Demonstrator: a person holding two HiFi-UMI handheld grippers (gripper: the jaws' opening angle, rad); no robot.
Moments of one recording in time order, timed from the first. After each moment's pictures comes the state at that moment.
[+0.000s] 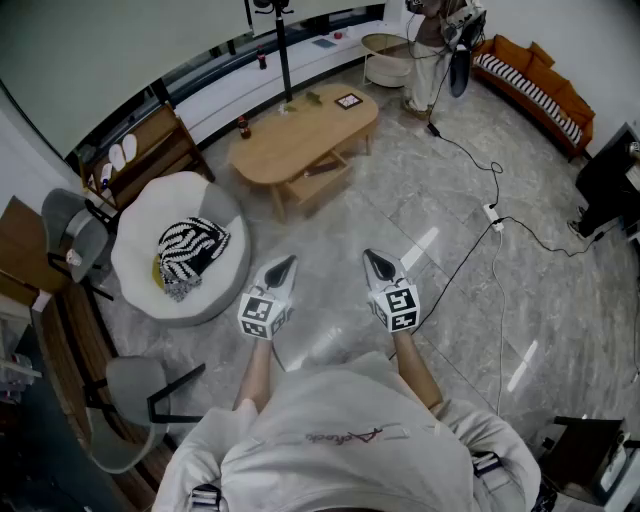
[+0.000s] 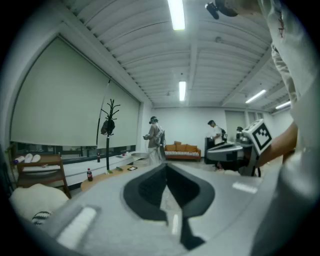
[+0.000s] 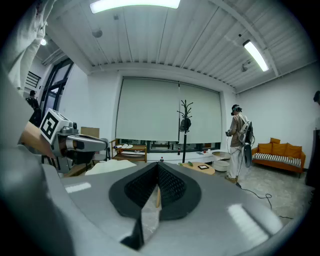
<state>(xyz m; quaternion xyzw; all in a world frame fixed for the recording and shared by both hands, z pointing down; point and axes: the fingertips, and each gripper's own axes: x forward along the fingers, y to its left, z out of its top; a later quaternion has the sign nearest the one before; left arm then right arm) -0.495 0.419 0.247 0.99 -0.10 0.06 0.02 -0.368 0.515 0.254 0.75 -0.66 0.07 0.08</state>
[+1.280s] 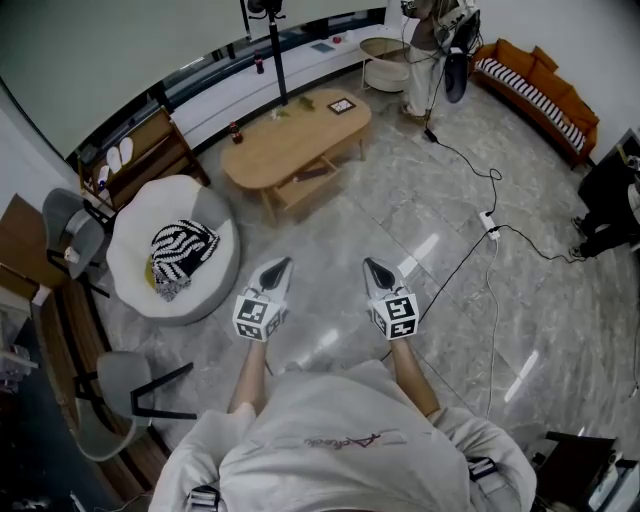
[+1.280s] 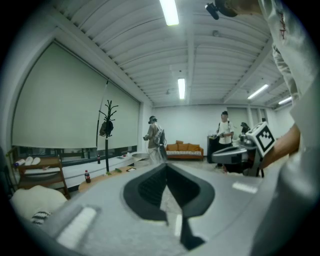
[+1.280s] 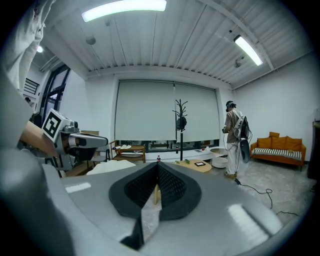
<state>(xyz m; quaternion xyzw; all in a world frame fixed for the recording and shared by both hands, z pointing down) -0.419 0.471 0.248 0.99 -0.12 0.07 0.00 -0.285 0.581 0.270 0.74 -0.66 0.08 0.05</state>
